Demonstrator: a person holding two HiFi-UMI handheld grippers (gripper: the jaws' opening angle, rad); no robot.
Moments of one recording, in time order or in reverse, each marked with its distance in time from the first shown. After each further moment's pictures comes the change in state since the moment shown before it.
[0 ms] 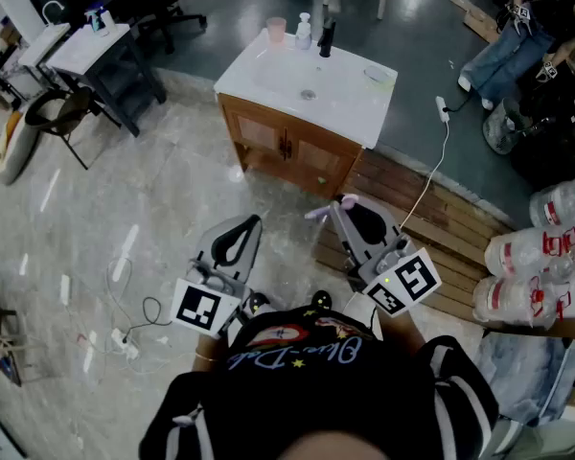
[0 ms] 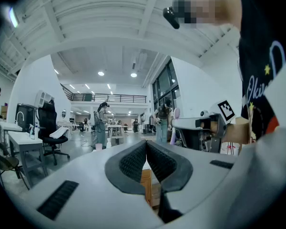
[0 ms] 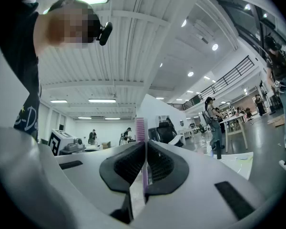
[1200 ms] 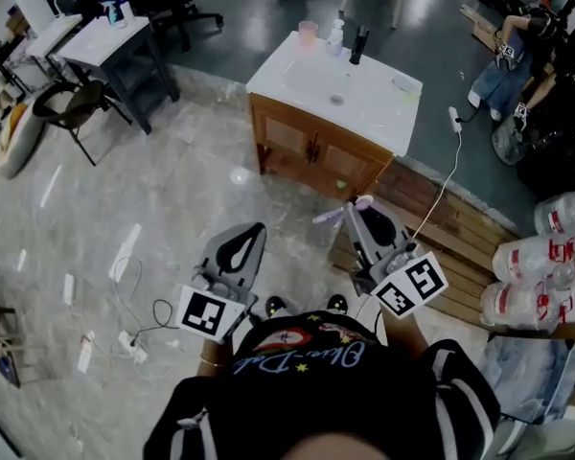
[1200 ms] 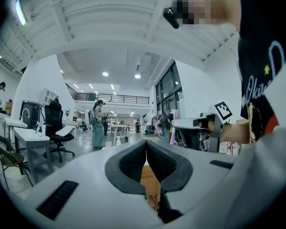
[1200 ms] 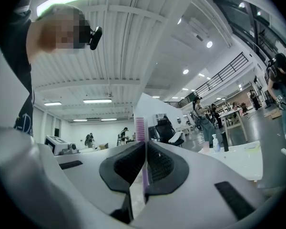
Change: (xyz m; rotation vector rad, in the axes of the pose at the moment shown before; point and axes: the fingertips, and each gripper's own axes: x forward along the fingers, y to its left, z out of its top) left arm -0.072 0.079 -0.013 -0.032 -0.009 0.019; right arm 0.066 0.054 -0.027 0.057 0.006 -0.051
